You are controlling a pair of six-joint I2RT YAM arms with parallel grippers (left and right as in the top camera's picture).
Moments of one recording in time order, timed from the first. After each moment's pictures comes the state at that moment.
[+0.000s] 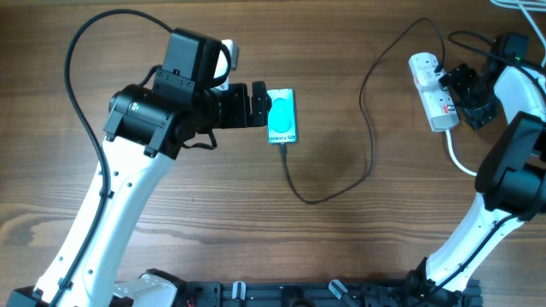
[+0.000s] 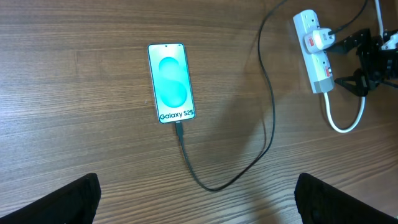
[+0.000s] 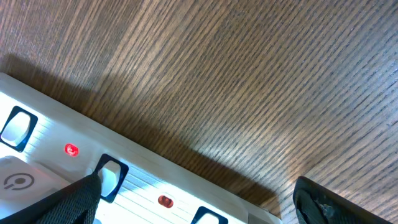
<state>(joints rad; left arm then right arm) -0.40 1.45 1.60 -1.11 0.18 -0.41 -0.36 2.18 1.62 -0.75 -0.07 0.60</state>
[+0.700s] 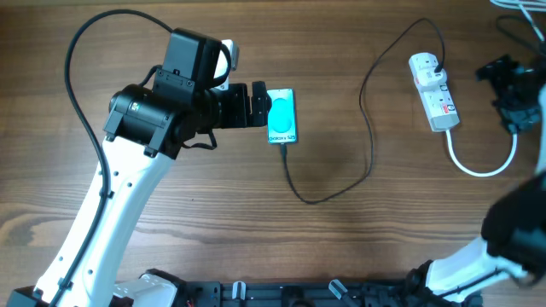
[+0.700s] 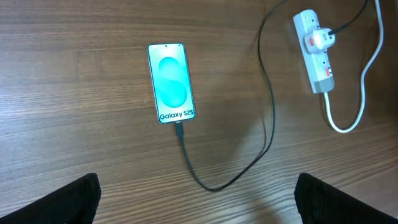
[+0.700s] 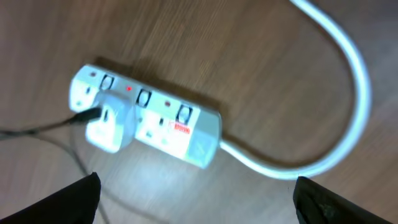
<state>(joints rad) -0.40 1.45 1.60 -1.11 0.18 -0.41 -0.45 1.81 1.65 -1.07 -0.08 0.64</state>
